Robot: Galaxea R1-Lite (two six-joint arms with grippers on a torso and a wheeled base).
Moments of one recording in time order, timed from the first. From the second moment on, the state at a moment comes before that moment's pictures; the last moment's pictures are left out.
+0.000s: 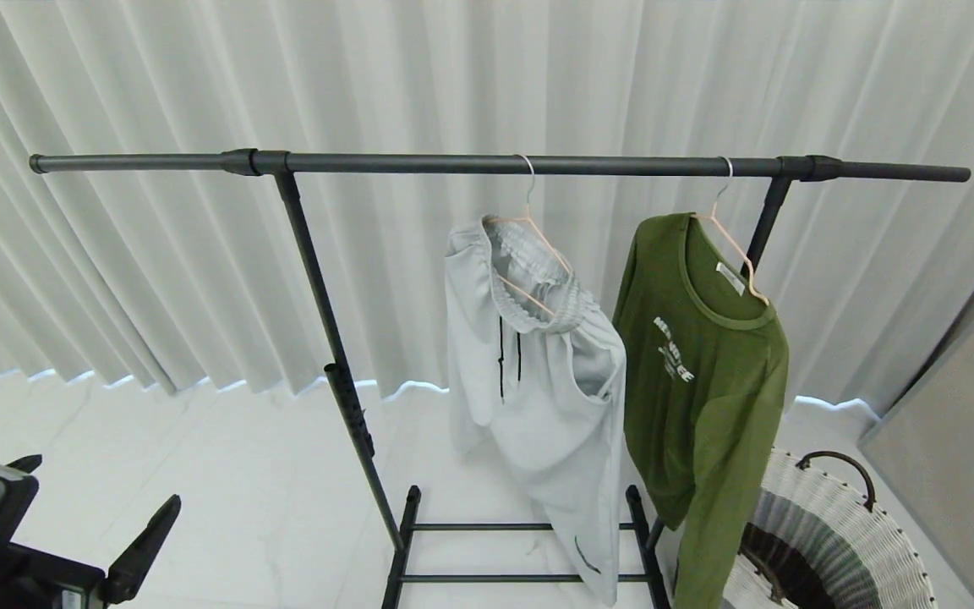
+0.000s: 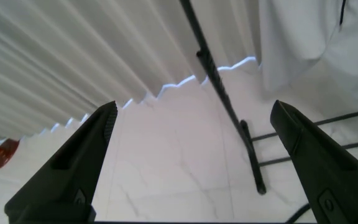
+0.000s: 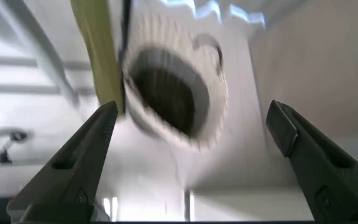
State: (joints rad) left arm -0.05 0.96 -0.02 -0.77 0.10 0.47; right arm 0.11 0.72 -0.54 0.35 -0.25 -0.09
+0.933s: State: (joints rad) left arm 0.05 0.13 -0.01 -0.05 0.31 0.47; right arm -0.01 0.07 -0.34 0.66 -0.31 -0.07
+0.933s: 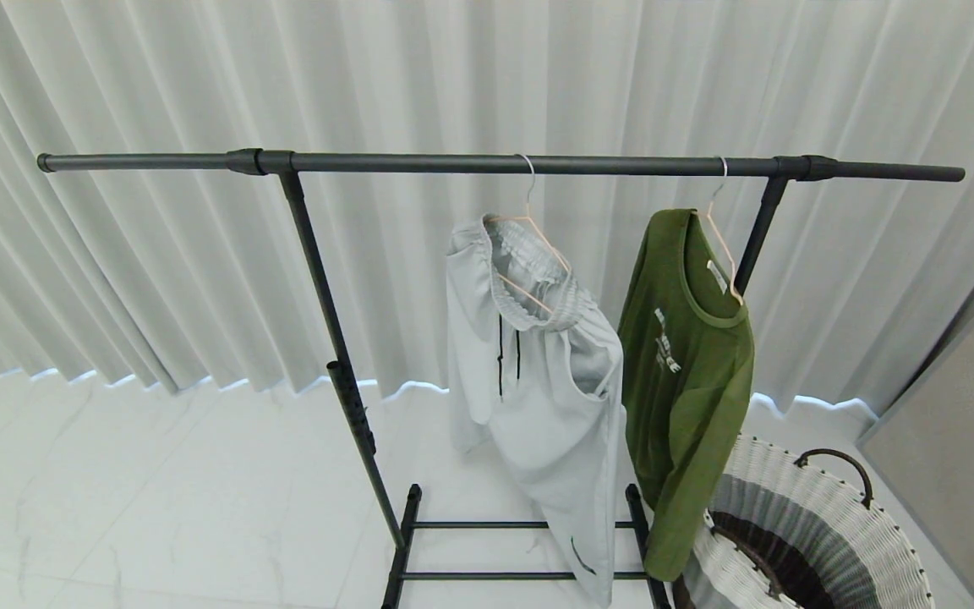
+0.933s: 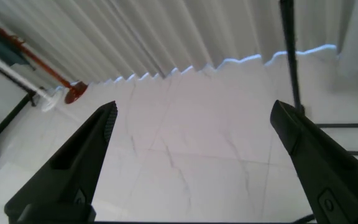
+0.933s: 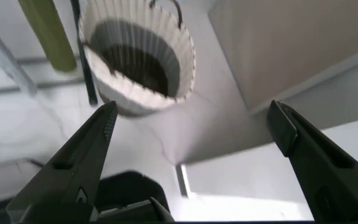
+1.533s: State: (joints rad) left arm 0.05 0.08 0.00 -0.05 0.32 0.22; right arm 0.00 0.00 -0.33 0.67 -0.43 0.05
